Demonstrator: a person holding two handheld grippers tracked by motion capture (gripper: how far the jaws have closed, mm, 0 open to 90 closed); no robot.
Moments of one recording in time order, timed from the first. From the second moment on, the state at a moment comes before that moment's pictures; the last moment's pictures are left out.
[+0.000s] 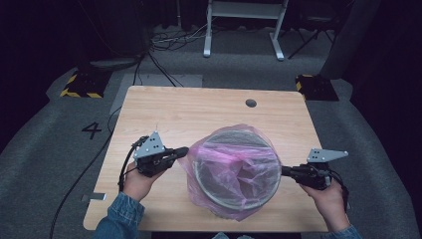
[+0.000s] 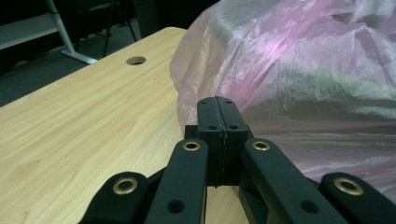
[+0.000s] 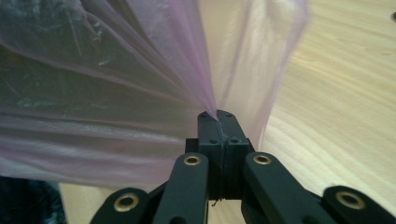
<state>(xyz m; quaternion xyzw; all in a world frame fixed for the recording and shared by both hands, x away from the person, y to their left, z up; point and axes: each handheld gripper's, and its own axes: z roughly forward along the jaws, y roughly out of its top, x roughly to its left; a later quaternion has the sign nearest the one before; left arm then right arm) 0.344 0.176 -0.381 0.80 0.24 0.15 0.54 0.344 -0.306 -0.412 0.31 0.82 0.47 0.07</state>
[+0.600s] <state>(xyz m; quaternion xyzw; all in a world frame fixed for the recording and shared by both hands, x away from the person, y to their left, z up) 0.349 0.158 -0.392 0.81 0.23 0.16 0.51 0.361 -0.282 -0.447 0.32 0.85 0.42 0.02</state>
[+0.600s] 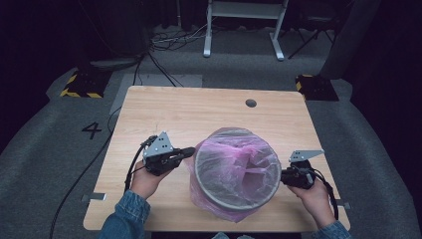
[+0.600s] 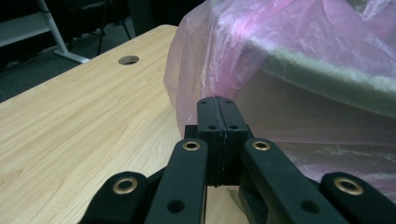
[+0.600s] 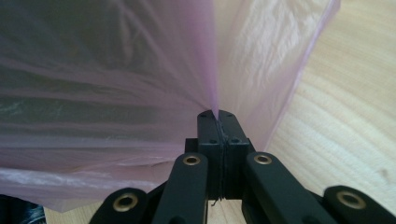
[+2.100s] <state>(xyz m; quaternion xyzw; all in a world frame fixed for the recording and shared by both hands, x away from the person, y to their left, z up) 0.329 0.177 -0.449 0.83 0.26 0.12 0.48 0.323 -0.297 -0.458 0.29 0.88 0.39 0.01</state>
